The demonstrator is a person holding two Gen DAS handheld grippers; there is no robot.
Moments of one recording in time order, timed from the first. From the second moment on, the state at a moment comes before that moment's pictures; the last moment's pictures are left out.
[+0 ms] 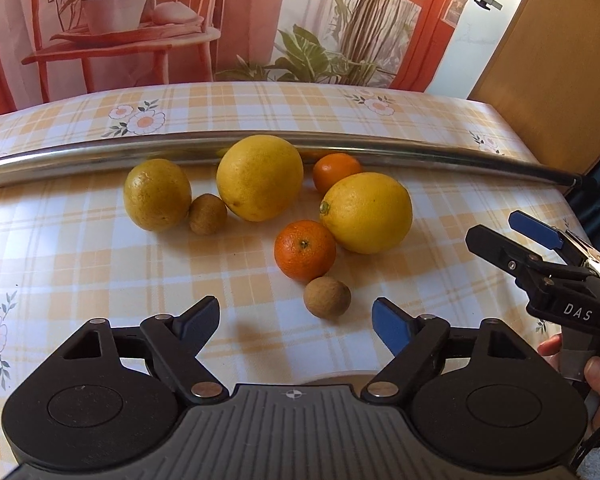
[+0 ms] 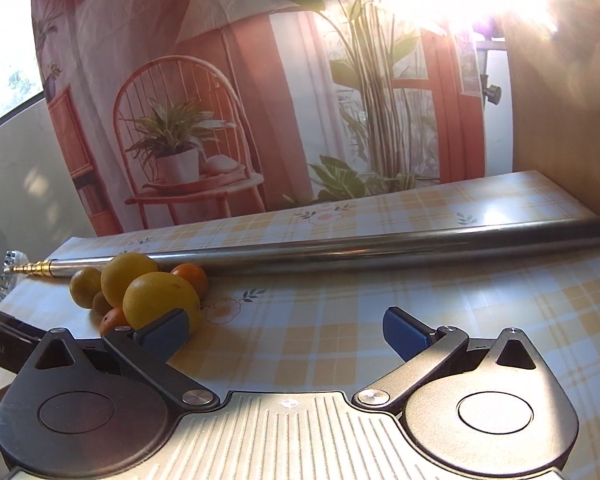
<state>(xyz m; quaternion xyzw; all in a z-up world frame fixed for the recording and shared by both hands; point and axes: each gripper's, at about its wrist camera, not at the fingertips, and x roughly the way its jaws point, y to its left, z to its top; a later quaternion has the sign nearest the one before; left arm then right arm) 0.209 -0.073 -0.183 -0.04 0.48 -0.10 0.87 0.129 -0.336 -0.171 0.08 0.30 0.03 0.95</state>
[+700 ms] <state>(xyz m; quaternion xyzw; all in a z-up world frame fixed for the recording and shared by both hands) 0.210 -0.111 -0.186 0.01 0.48 -0.09 0.87 0.121 -0.350 -0.173 0.13 0.28 0.04 0.95</state>
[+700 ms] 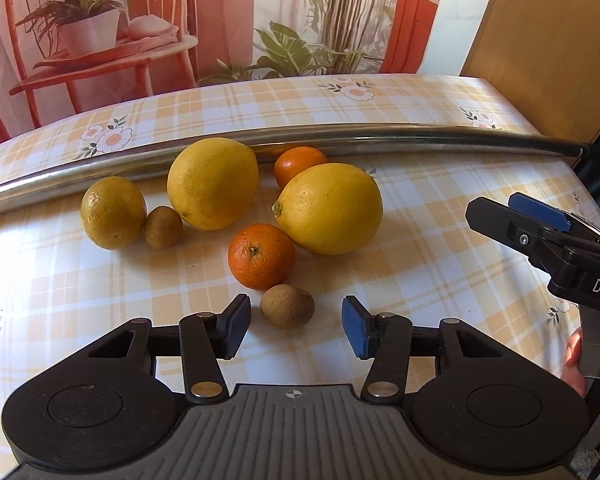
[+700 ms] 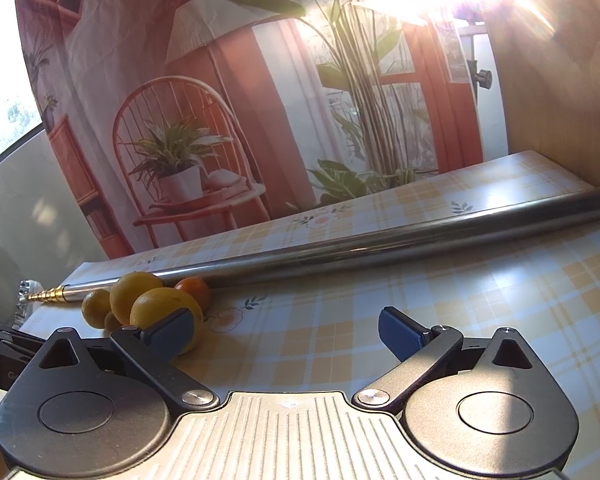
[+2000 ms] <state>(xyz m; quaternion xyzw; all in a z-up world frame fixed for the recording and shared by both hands) 0.167 -0.094 -0.124 0.01 0.37 -0.02 0.93 0.141 -0.323 -0.157 0.09 0.23 0.12 0.96</state>
